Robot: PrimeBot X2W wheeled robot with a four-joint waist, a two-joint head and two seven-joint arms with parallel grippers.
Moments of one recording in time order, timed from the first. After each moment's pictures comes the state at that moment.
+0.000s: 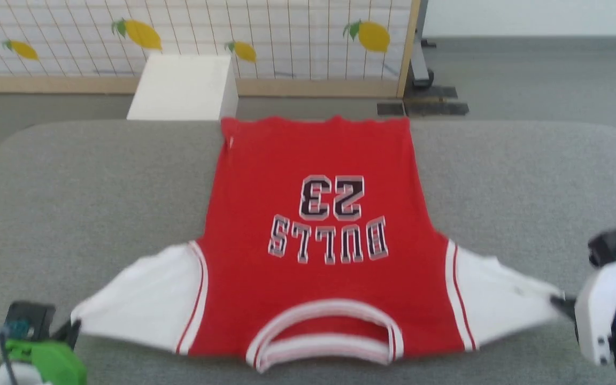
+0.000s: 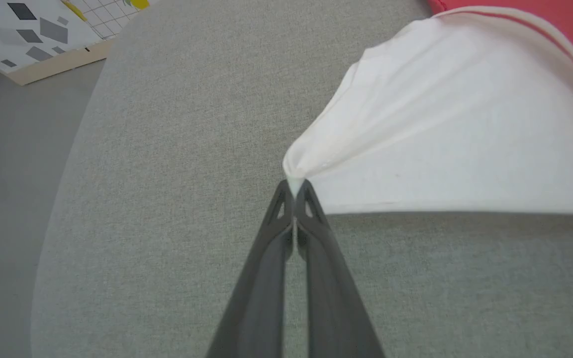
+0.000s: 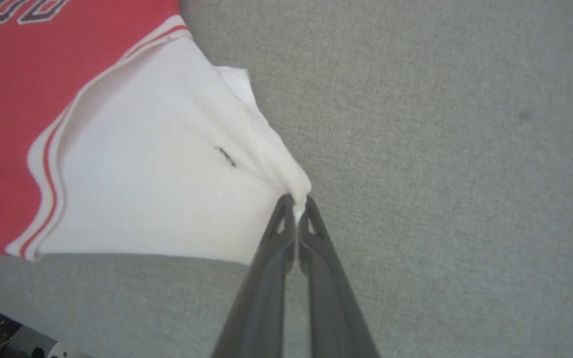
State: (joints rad) left arm 0.00 0.62 -0.20 0.25 -0.42 -0.07 0.15; right arm -0.25 -0.63 0.35 0.37 0.70 0.13 0.56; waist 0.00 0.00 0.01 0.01
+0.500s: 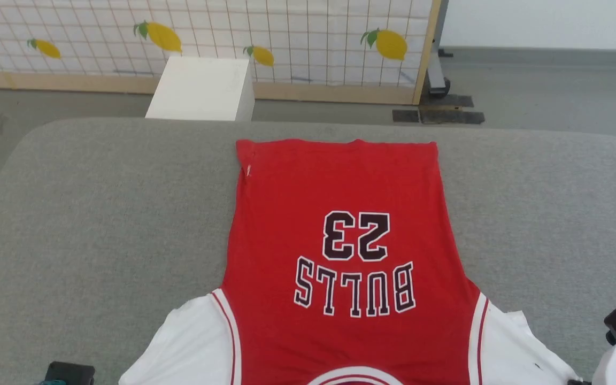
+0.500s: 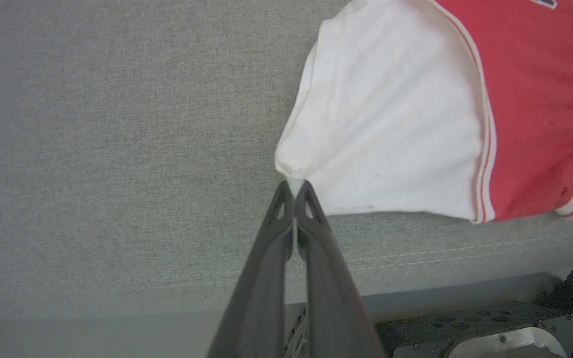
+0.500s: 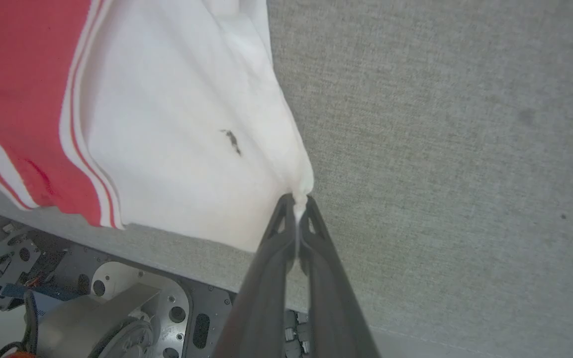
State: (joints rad) left arm 0.30 0.59 -0.21 -0.07 -0.55 -0.01 0.30; right arm 0.13 -0.55 0.07 0.10 0.63 0.13 0.79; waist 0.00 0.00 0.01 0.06
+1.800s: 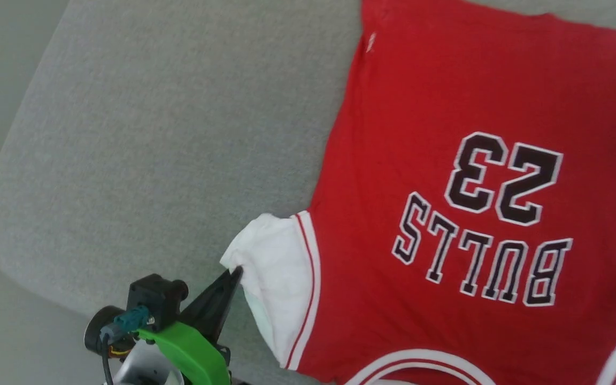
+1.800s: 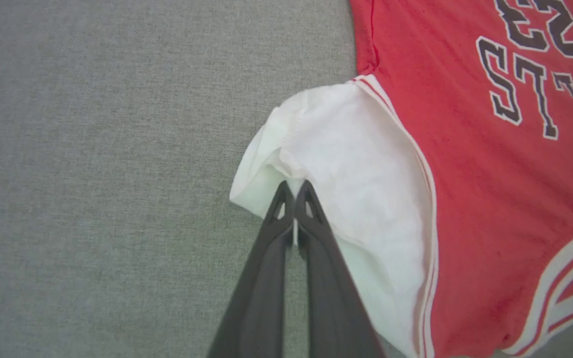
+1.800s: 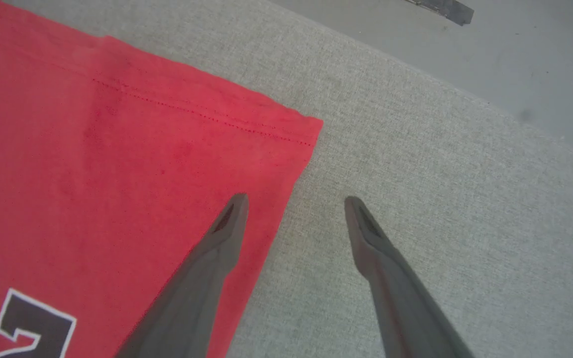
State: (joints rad) left arm 0.03 0.39 -0.38 -0.27 -0.47 -0.02 0.19; right arm -0.92 -0.55 0.02 0.45 0.30 0.13 1.04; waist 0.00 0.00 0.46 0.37
